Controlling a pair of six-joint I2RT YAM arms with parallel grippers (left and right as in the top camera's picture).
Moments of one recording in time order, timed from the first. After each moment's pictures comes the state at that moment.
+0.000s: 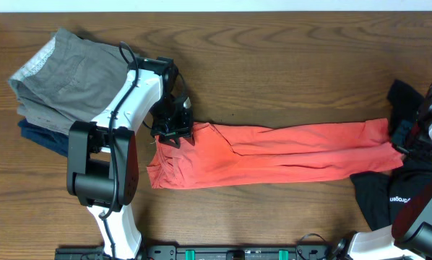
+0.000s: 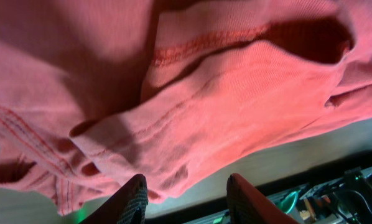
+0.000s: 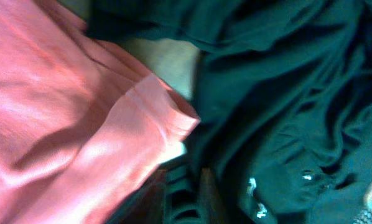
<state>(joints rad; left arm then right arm) -0.21 2.00 1.48 -1.34 0.39 -0.16 -0.50 1.68 1.18 -0.98 0.26 0.19</state>
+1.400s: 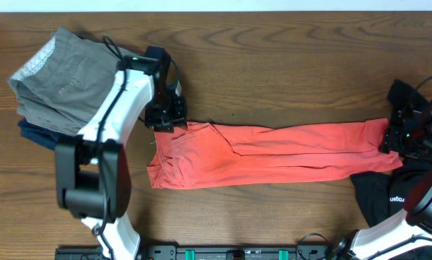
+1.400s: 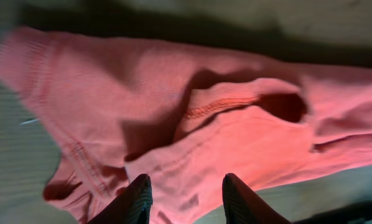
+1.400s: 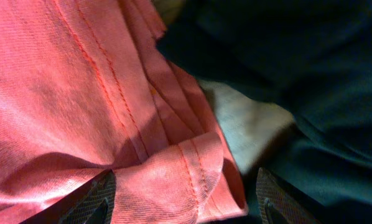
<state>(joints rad) -0.18 1.89 1.48 -1.20 0.31 -0.25 -0.58 1.86 1.18 -0.83 -0.01 -0.29</state>
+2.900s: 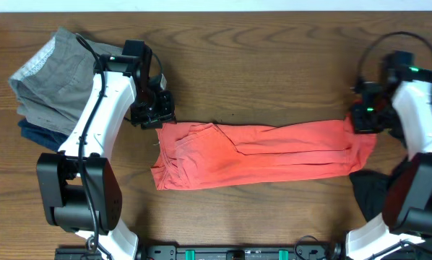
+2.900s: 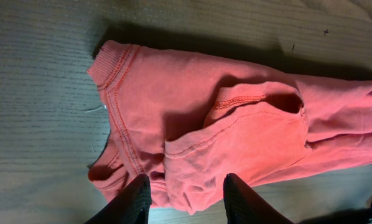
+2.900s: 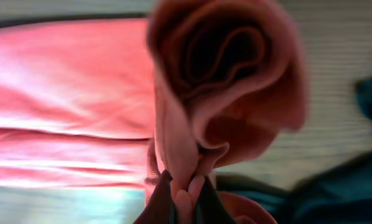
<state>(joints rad) -0.11 1.82 1.48 -1.22 0.30 -0.25 -0.16 1.79 1.39 -1.18 0.01 -0.22</state>
